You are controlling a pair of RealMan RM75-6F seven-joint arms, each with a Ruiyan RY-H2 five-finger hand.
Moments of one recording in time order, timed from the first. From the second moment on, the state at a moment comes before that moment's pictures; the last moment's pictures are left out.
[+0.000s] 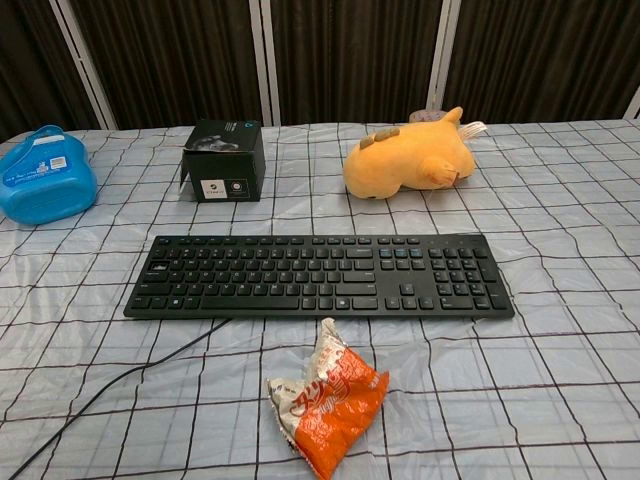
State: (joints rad) left arm -0.08 -1.14 -0.02 -1.66 1.53 1.51 0.24; right arm 0.06 -1.13 0.07 -1.61 -1.51 1.51 -0.08
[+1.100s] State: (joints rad) left arm -0.12 -1.11 -0.01 -1.73 1.52 1.43 0.28; right arm 0.05 -1.13 0.07 -1.62 -1.49 1.50 -0.08
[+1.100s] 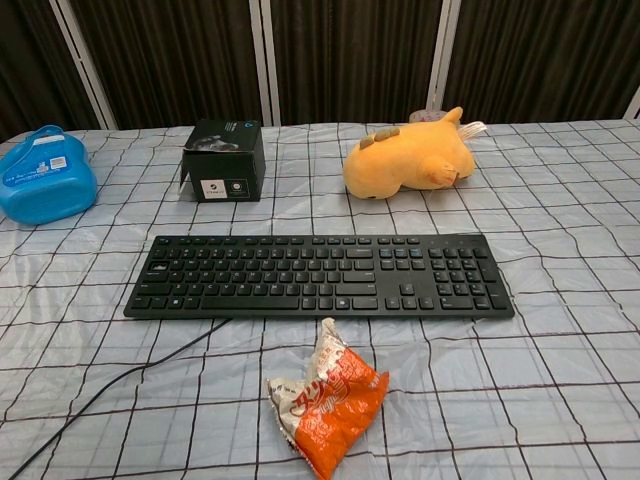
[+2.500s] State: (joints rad) left arm -1.05 -1.12 -0.03 -2.03 0.44 0.68 0.83; right arm 0.06 -1.12 0.08 -1.65 -1.44 1.47 -0.07
